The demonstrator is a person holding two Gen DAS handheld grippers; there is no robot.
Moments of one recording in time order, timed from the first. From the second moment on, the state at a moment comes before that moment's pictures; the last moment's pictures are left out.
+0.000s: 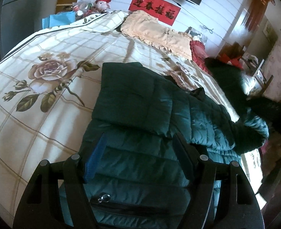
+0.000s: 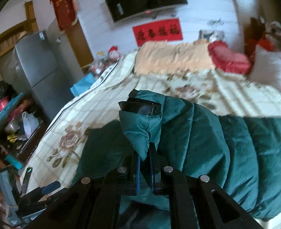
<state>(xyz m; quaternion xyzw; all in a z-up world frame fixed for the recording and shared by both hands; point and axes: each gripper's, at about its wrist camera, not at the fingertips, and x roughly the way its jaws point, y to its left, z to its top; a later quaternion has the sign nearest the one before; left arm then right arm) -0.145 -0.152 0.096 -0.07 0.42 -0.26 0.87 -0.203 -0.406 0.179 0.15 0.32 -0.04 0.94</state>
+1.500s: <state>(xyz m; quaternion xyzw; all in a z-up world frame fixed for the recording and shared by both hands) -0.076 -0.242 0.095 -0.11 0.46 -0.30 0.82 -0.319 -0.489 0.205 0.22 0.29 -0.13 0.92</state>
